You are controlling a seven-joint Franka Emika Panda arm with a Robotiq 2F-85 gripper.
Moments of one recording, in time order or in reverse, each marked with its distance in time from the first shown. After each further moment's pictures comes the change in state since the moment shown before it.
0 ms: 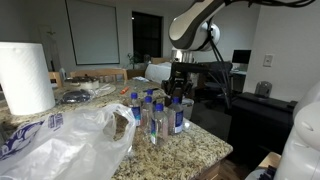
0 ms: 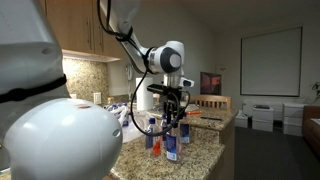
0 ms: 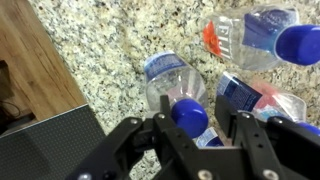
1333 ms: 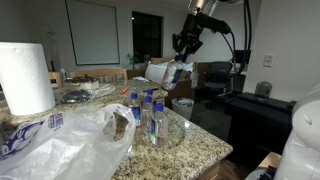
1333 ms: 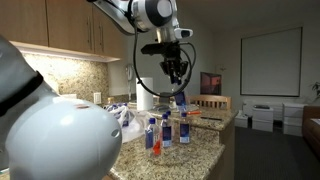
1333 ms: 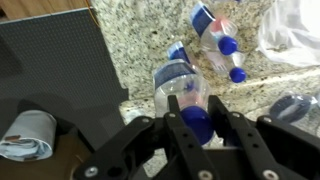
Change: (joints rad) arm -0.018 -0.383 -0.023 0.052 -0.034 -0.050 -0.205
